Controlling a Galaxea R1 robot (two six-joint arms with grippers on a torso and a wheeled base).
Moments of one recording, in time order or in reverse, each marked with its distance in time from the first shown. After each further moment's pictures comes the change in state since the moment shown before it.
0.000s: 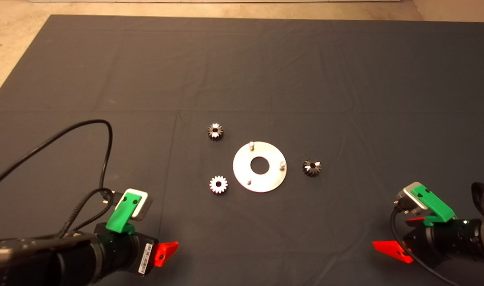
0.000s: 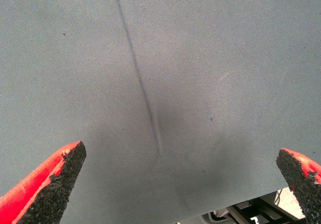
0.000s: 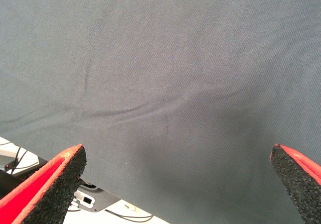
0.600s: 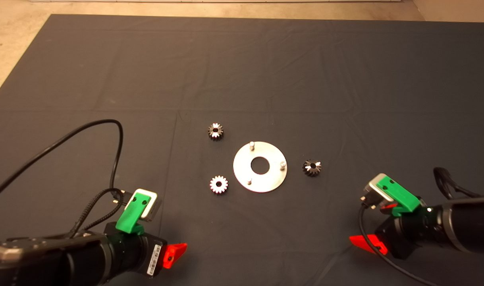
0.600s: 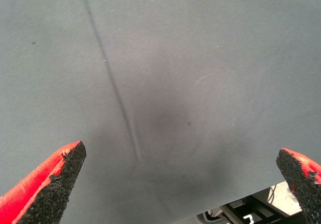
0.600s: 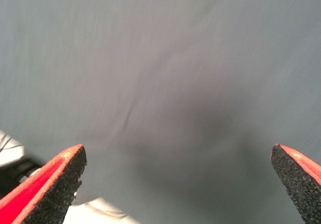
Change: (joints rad) left arm 0.000 0.048 0.000 0.004 0.000 -0.001; right arm 0.121 0.268 -0.023 0.105 -0.186 0.000
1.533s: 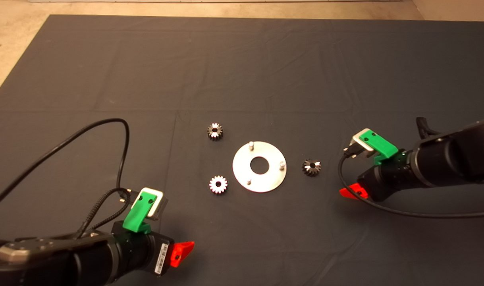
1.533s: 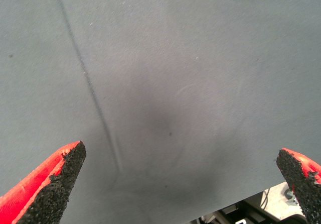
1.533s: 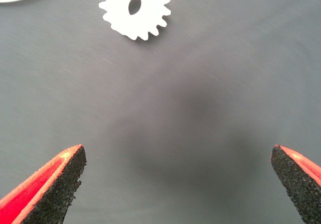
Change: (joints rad) left arm 0.005 0.033 0.000 0.026 0.000 -0.020; right arm 0.168 0.115 -0.224 0.167 -0.012 -0.063
